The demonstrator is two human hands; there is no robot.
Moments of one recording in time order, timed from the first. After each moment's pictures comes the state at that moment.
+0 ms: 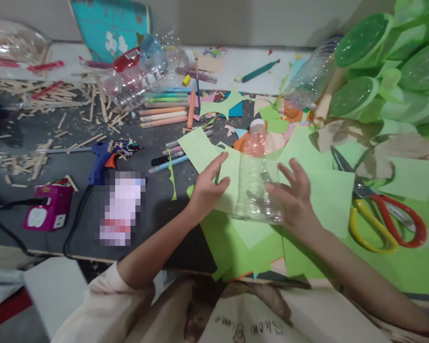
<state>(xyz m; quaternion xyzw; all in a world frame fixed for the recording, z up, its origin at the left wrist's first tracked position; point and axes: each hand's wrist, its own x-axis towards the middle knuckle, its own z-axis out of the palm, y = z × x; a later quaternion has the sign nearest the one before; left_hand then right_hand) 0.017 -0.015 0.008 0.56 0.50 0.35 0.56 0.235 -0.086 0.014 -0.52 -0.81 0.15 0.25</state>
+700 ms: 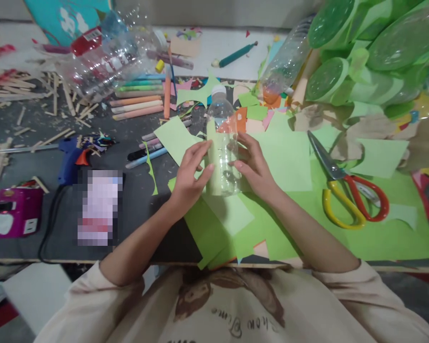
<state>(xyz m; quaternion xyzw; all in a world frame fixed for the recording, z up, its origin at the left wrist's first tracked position) 0.009 -0.013 0.003 0.74 0.45 0.34 0.36 0.213 -0.030 -0.007 -0.48 -0.60 0.47 0.43</state>
